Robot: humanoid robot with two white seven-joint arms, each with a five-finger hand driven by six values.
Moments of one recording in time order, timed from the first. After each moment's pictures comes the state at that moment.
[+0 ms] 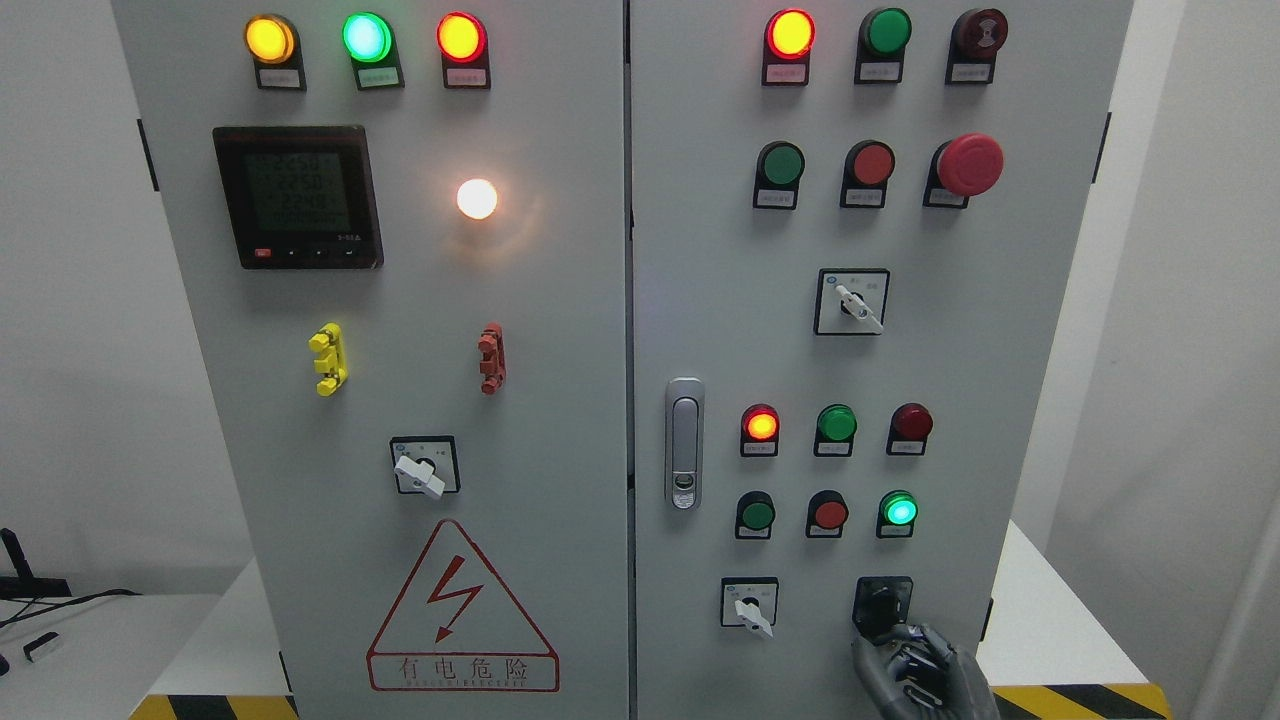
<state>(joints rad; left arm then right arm) -0.04 -0.09 0.08 0.06 0.00 -0.16 0.05 -0.18 0.03 0.00 -1.74 0.00 0.29 -0.05</state>
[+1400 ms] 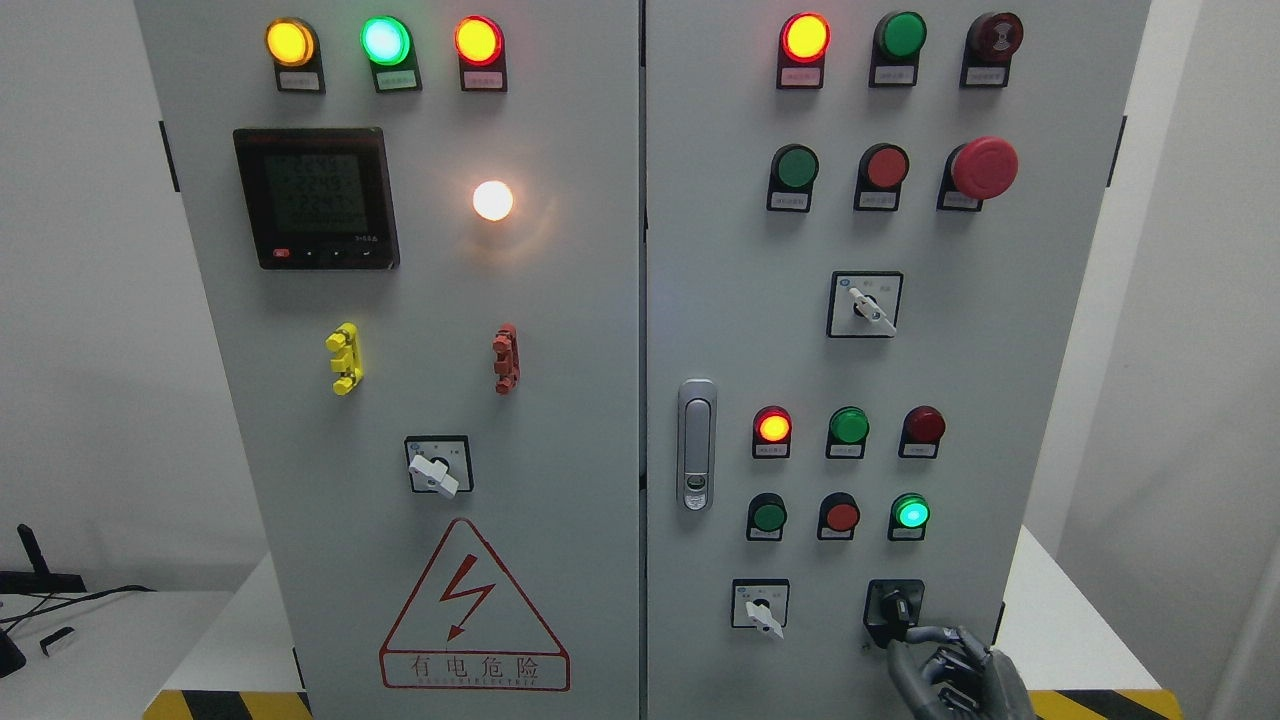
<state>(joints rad) -0.04 -0.09 0.08 0.06 0.00 -0.16 0.05 -0.17 0.00 -0.05 -1.74 0.04 0.29 -0.05</state>
